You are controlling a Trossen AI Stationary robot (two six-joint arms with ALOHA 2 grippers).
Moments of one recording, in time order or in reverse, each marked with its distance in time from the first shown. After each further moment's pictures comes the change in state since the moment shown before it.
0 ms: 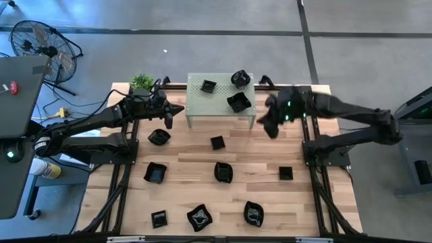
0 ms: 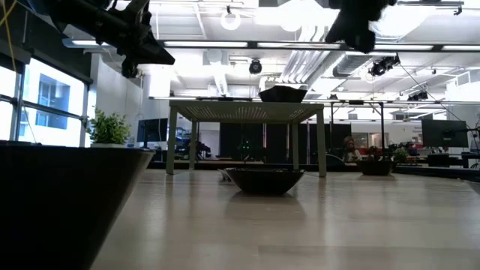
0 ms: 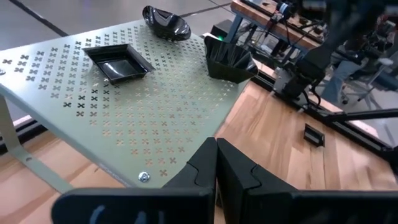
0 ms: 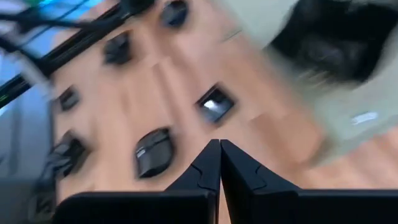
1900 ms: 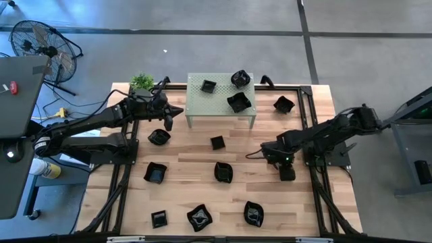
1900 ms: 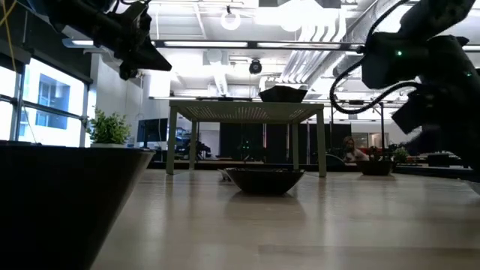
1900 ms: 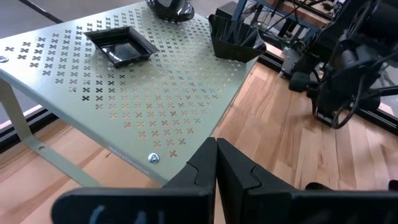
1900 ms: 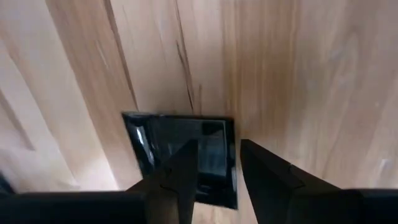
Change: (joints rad) left arm 0.000 0.002 0.000 -0.066 0.000 0.055; right arm 0.322 0.342 -0.462 -0.079 -0.214 -0.213
